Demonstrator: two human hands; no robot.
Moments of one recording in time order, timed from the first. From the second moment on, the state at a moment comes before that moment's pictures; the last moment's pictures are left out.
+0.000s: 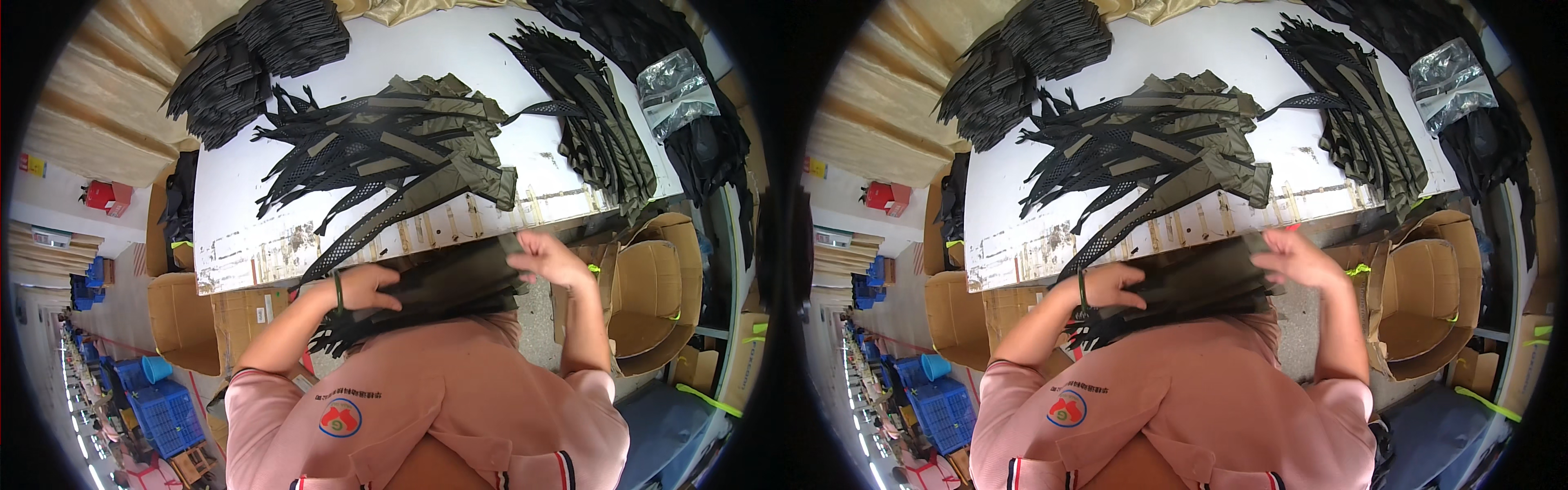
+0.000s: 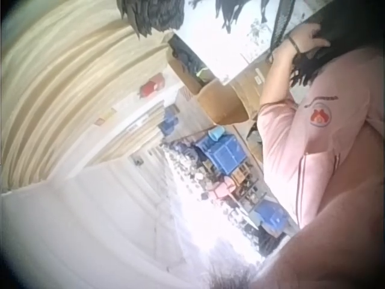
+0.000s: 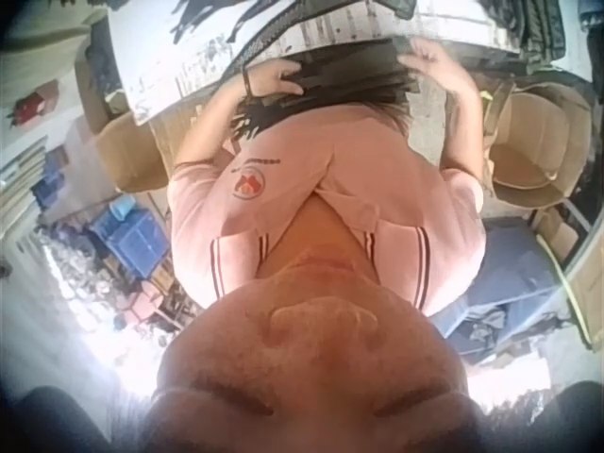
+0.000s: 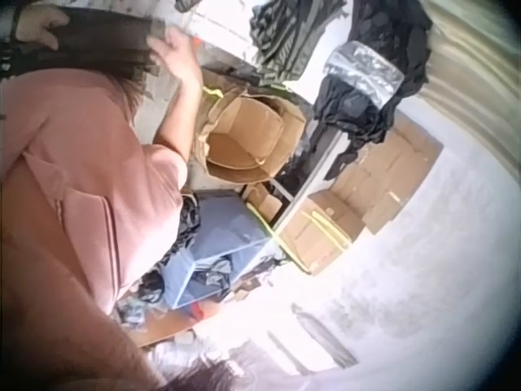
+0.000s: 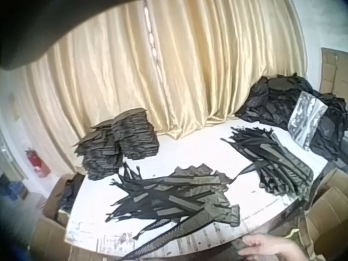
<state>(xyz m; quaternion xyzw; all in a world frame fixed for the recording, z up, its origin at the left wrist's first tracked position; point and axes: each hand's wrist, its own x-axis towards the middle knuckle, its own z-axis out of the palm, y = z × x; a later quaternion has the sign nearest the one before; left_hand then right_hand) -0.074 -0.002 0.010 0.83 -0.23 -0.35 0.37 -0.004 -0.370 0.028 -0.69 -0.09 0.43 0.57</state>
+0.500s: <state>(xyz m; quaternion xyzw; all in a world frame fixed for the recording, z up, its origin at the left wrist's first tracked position) -0.083 -0.027 -0.022 0.88 -0.28 -0.32 0.21 0.107 -0.273 -0.043 -0.96 -0.10 -0.05 0.25</state>
